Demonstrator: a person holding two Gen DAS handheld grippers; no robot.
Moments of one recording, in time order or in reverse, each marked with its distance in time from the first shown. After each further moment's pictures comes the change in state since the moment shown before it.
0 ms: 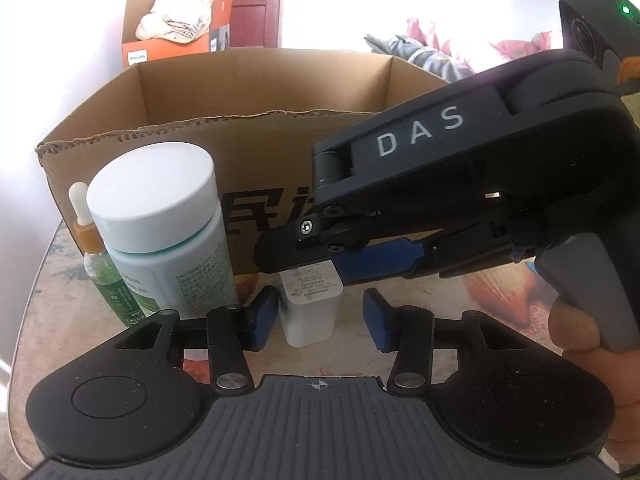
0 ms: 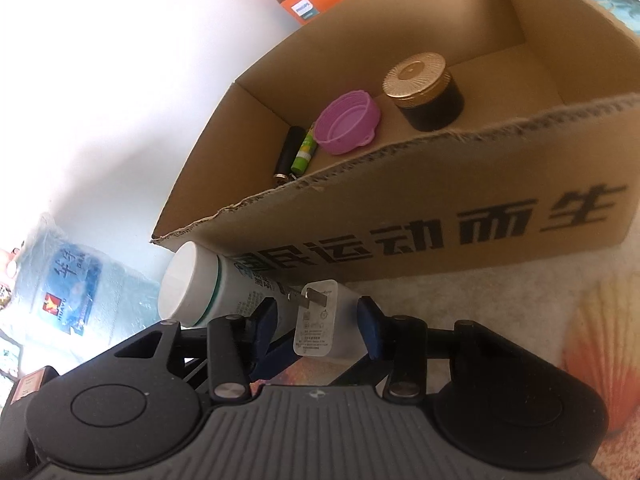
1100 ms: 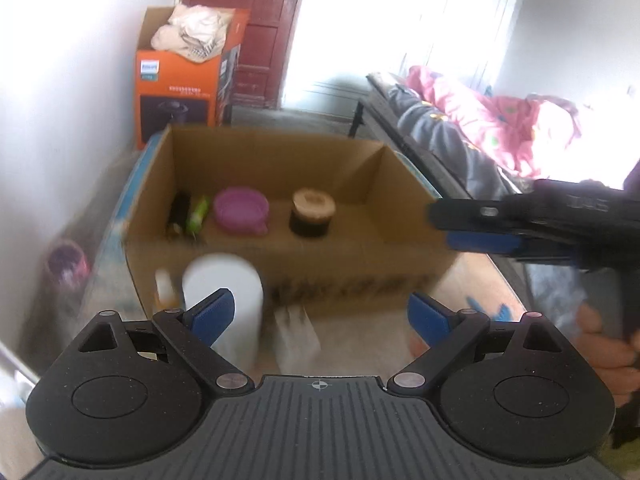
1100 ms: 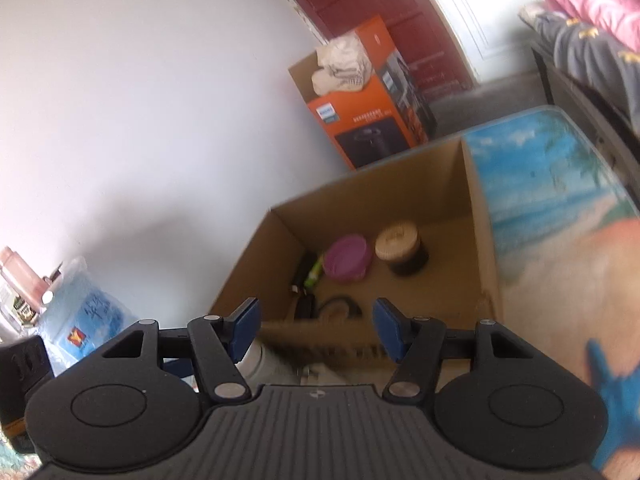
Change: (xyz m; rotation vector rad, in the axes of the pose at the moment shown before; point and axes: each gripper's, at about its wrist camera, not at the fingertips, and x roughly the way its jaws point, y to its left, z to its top) left arm -0.069 0.012 0.037 -0.122 -0.054 -0.074; right arm -0.124 0.017 0.022 -0.144 -0.271 -0.017
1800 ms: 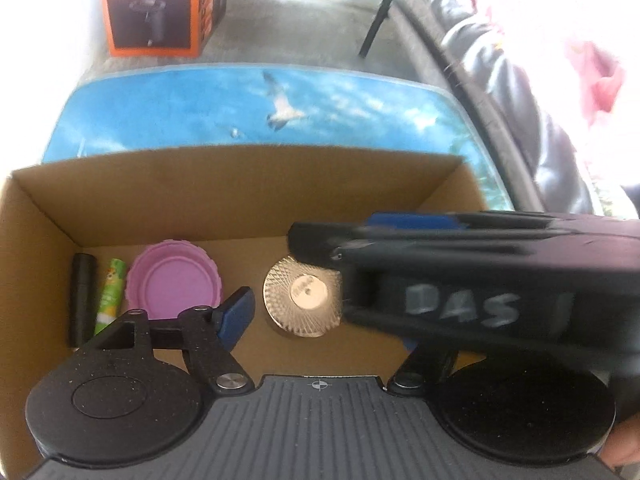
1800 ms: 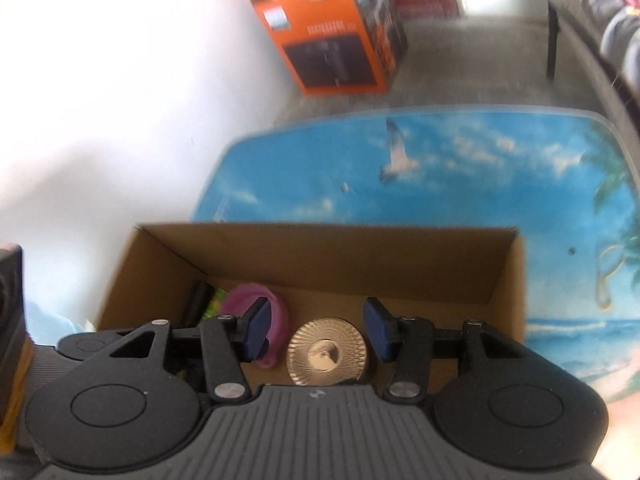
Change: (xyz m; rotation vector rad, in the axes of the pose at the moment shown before) left arm 0.204 0.015 0.157 -0.055 0.400 0.020; right arm 0.174 -0.034 0.137 -0.087 0.299 -0.194
